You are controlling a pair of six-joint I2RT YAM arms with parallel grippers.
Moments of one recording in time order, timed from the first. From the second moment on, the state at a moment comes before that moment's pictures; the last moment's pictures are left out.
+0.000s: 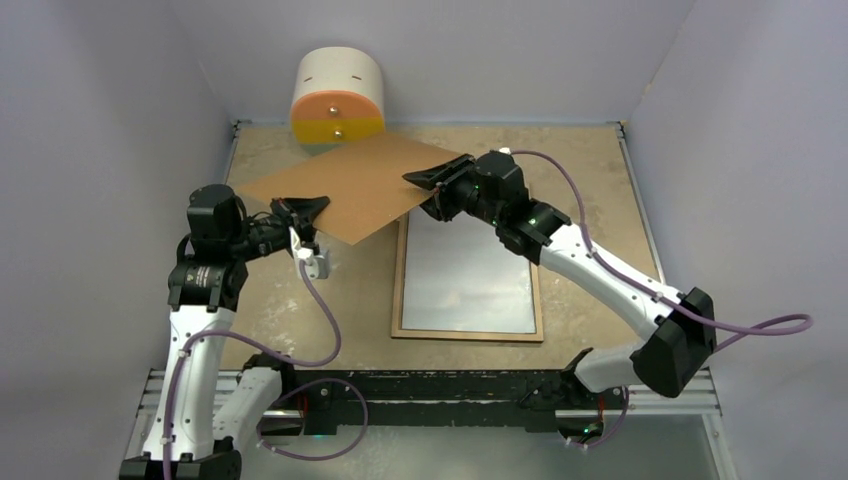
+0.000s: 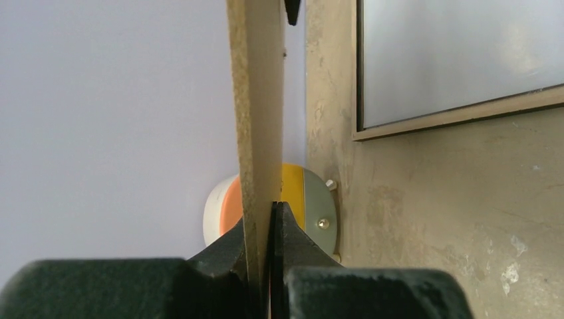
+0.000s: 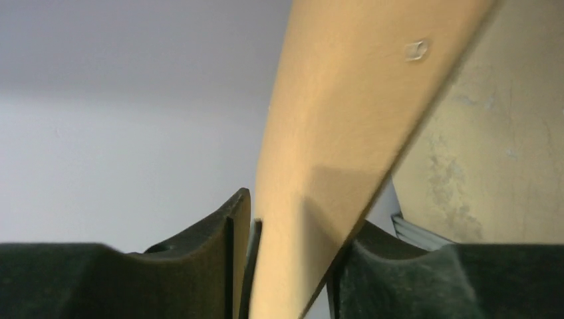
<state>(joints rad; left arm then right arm) -0.02 0.82 1.04 -0.62 0.92 1.51 0.73 1.39 1.24 -0.20 -0.01 1.70</state>
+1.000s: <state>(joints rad) -0.02 1.02 1.41 -1.09 1.09 1.42 0.44 1.16 1.48 -0.47 -0.88 -0.20</state>
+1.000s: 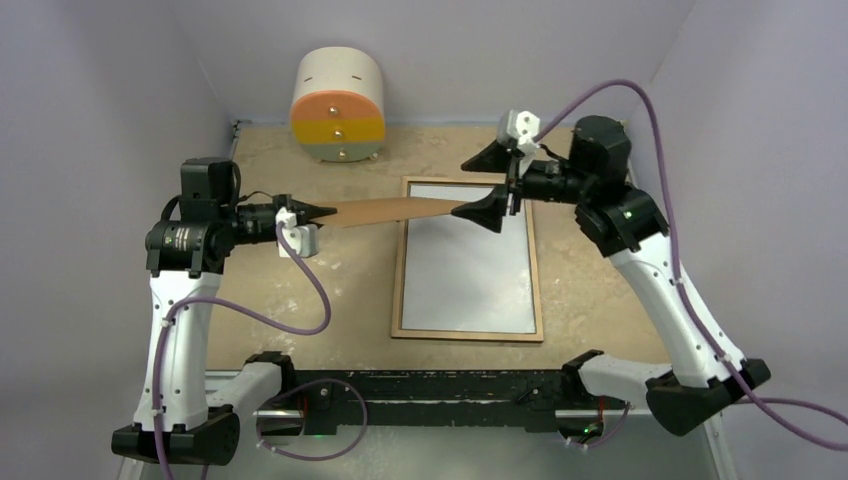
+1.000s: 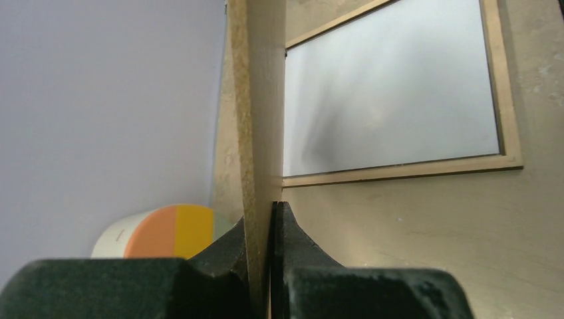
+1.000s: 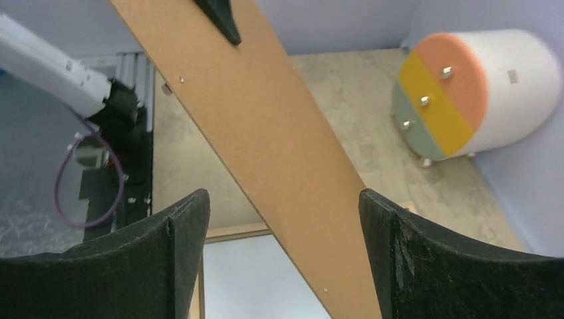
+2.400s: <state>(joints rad) -0.02 0.97 1.49 -0.21 0.81 0.60 0.71 1.28 1.40 -0.17 -0.62 -0.13</state>
